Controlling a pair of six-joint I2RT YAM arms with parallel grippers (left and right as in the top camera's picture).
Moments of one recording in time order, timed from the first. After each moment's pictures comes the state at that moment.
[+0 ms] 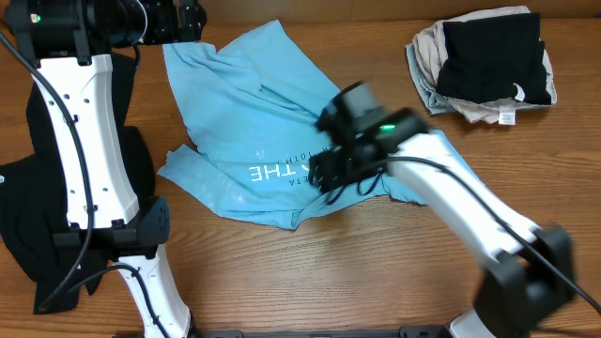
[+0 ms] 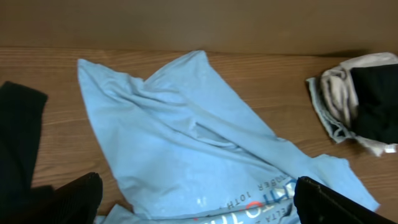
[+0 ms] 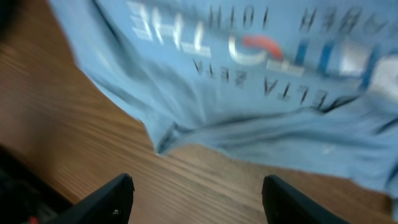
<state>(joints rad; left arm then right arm) 0.04 2.15 2.84 -1.54 0.31 -0.07 0.55 1.75 1.43 -1.01 -0.29 0.18</state>
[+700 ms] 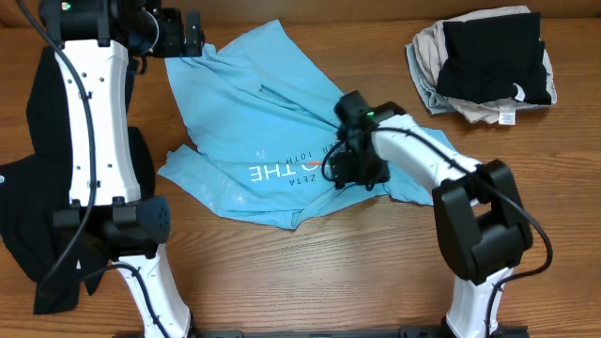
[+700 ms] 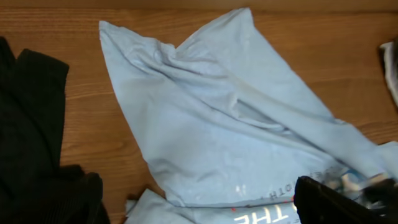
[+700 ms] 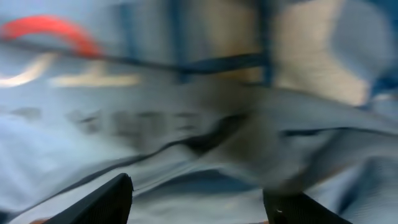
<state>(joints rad) 0.04 2.15 2.57 -1.43 0.19 0.01 0.43 2.04 1.43 -0.97 -0.12 0.25</state>
